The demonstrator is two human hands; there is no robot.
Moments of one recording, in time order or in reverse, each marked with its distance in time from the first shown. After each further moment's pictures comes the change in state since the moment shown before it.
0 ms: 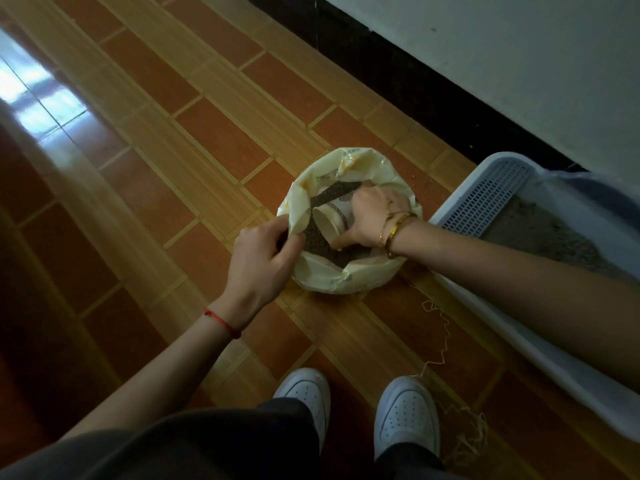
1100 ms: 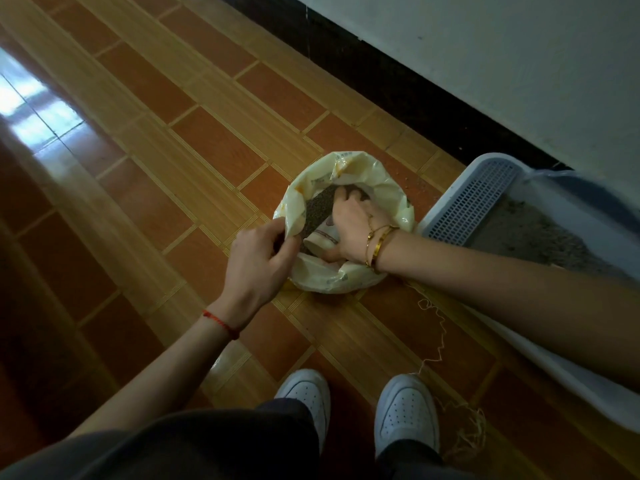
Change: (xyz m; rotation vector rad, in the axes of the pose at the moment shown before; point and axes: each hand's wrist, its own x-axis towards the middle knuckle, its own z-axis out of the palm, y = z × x) left_hand 0.000 -0.002 0.000 0.060 0.015 -0.011; right_hand 0.004 -0.015 0.030 0.072 0.108 -0.020
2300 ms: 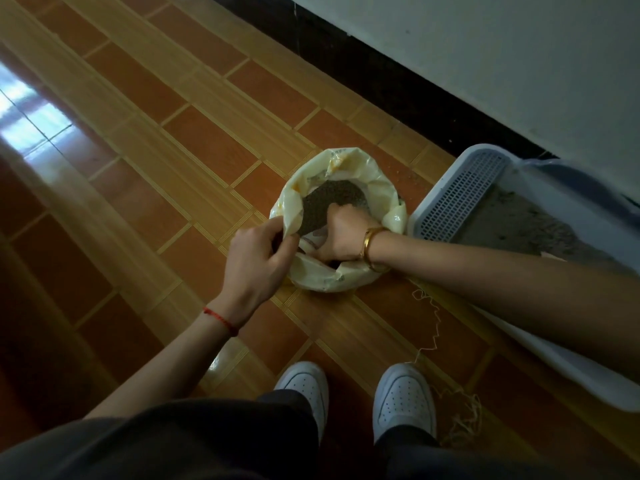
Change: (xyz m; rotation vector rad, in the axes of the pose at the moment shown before) left_hand -0.008 0.010 0.000 -0.006 -0.023 0.071; right_hand -0.008 0.005 0.006 0.227 -0.160 -0.022
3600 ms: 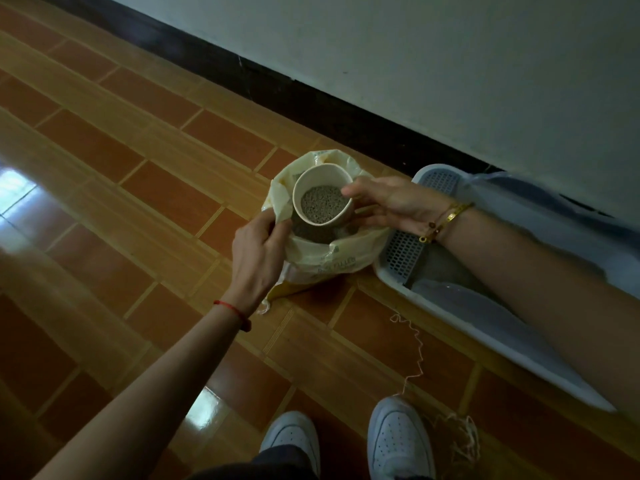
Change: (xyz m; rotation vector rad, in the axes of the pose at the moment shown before) left_hand 0.078 0.024 0.042 -0.167 -0.028 -0.178; right_hand -0.018 0.105 -0.088 1.274 -0.034 0.080
